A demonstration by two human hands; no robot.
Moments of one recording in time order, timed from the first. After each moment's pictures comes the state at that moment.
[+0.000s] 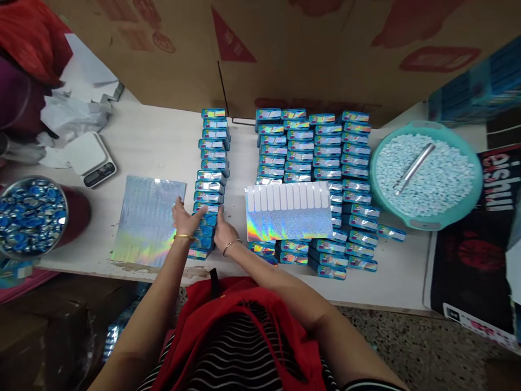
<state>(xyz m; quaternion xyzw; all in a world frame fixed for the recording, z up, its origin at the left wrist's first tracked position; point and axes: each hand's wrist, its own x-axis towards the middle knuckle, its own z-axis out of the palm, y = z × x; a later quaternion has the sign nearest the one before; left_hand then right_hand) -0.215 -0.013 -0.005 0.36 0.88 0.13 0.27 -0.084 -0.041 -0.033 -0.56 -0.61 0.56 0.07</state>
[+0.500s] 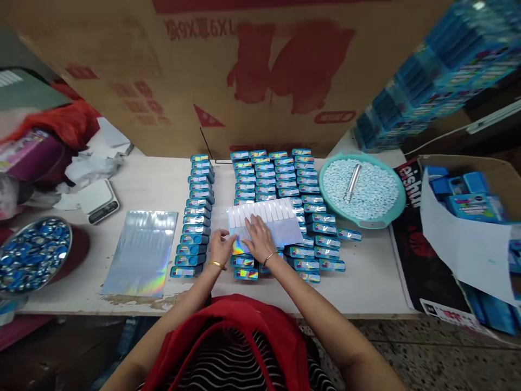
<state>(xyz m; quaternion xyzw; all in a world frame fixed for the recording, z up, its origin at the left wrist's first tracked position) -0.082 -0.046 -0.011 0.49 0.75 0.30 0.33 0.084 -0.040 -0.010 -0.55 -0.79 0.20 0.16</state>
